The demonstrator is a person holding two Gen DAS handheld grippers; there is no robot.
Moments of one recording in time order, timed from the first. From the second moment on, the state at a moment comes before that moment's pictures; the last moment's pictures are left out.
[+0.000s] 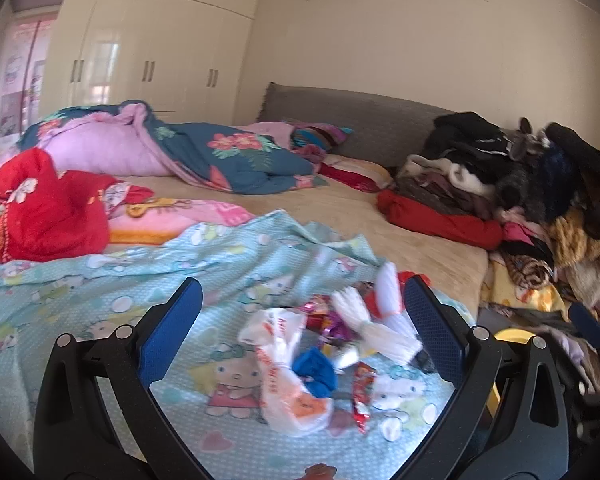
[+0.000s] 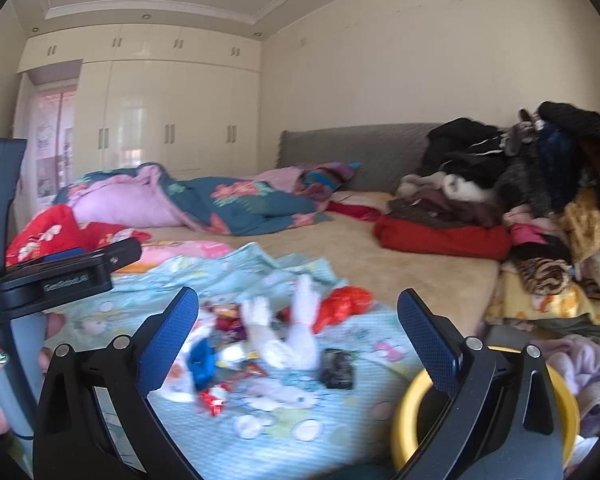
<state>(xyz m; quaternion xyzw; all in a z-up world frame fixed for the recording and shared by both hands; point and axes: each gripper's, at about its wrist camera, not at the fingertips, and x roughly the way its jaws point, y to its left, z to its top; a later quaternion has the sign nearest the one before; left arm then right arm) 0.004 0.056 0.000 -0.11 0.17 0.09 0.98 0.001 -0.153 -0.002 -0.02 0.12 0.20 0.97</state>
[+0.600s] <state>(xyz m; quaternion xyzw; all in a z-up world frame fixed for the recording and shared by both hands) 0.020 0.138 -0.036 -0.15 0.22 0.11 0.96 0.046 -0.097 -0.021 -0.05 0.21 0.29 0.93</state>
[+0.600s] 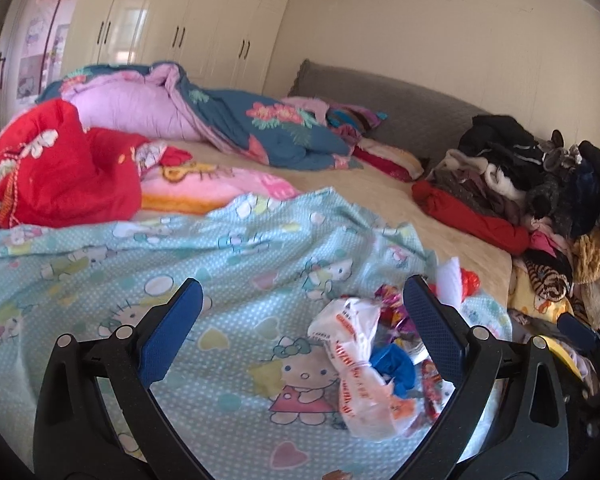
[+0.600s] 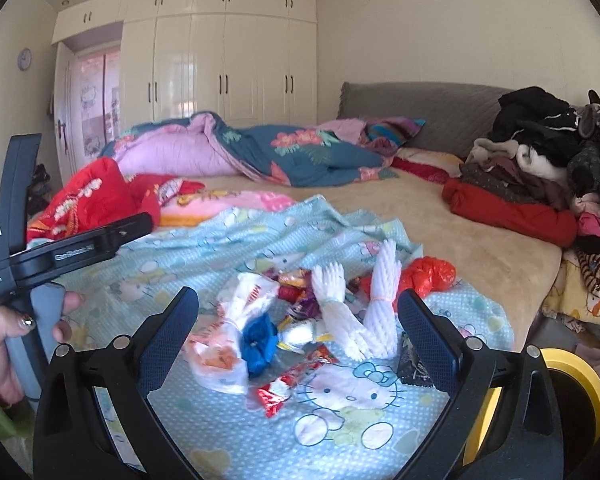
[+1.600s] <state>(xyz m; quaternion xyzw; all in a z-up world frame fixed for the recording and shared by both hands) 0.066 0.089 -0.128 -0.22 0.40 -0.05 0.89 0.134 -0.086 -0.095 -0.07 0.36 0.32 0.87</state>
